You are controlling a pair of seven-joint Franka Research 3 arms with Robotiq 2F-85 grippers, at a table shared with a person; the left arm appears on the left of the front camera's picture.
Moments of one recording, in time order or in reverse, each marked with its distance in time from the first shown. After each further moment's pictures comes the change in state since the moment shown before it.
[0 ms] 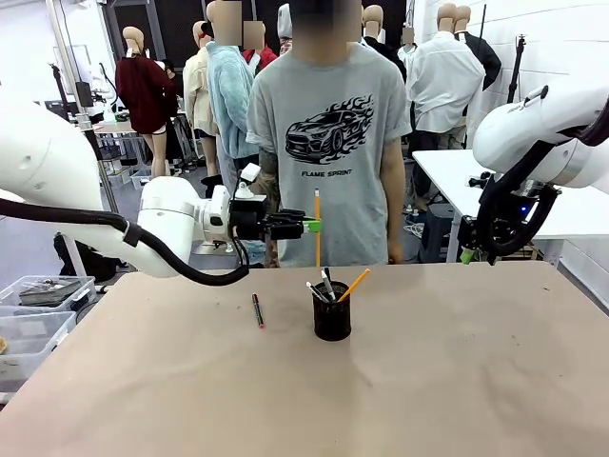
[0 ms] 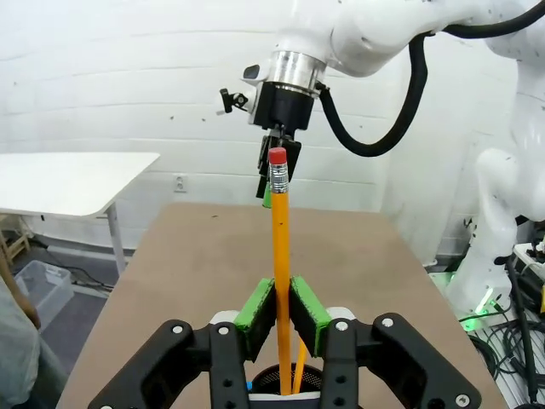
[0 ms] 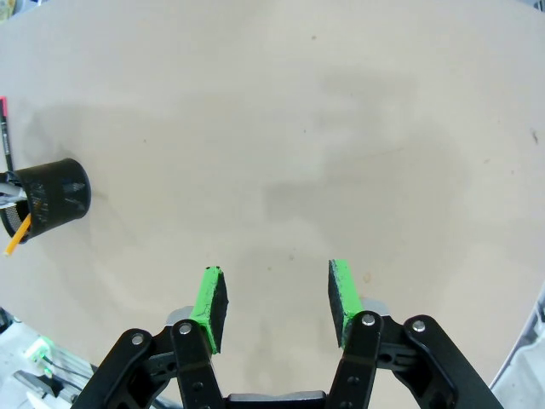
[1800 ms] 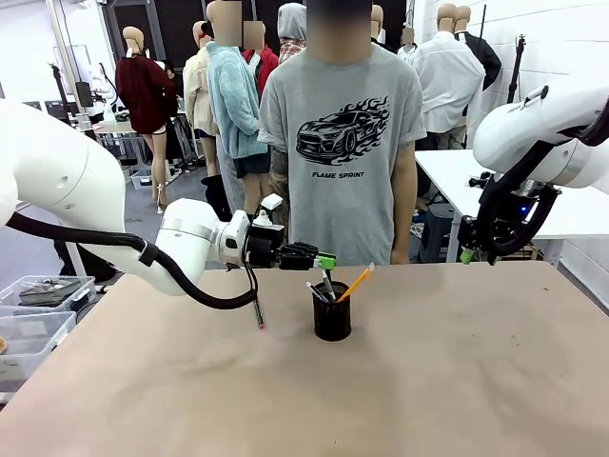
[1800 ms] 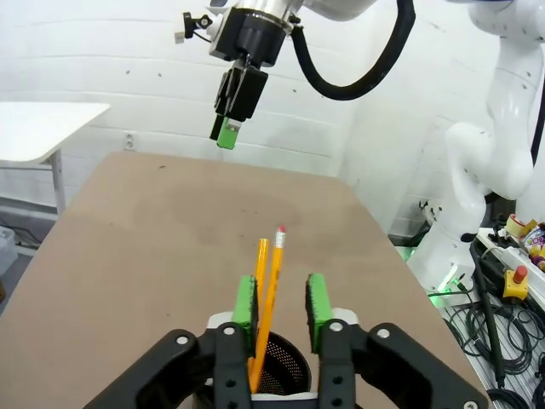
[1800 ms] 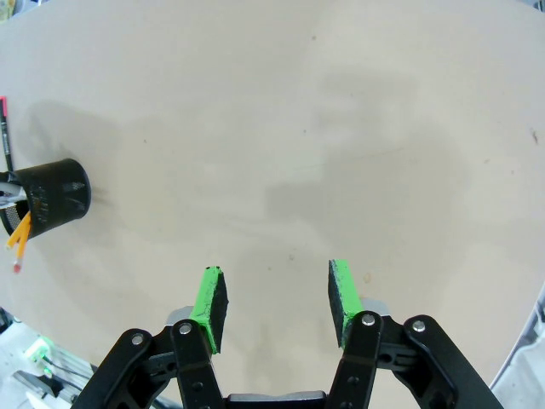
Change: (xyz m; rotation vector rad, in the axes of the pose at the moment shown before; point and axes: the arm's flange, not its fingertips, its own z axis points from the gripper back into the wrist) left arm -0.053 -0.002 -0.029 -0.125 0.087 0.116; right arm 0.000 0.000 0.000 0.000 0.000 0.000
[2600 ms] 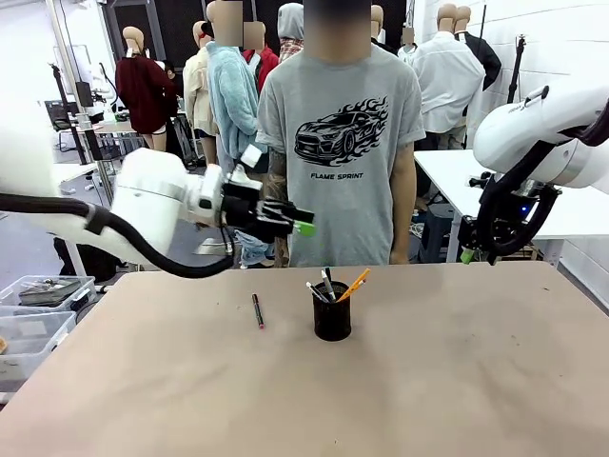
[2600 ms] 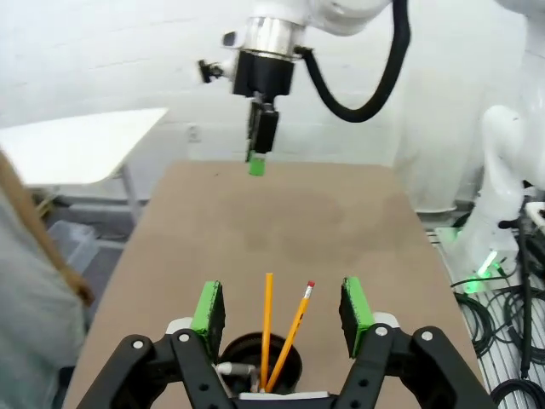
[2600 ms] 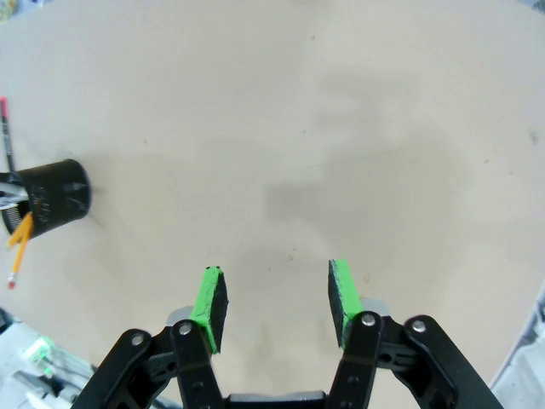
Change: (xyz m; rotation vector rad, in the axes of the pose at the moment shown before) left arm 0.100 -0.079 0.041 0.232 0.122 -0.164; right arm 0.000 0.000 0.000 0.000 0.000 0.000
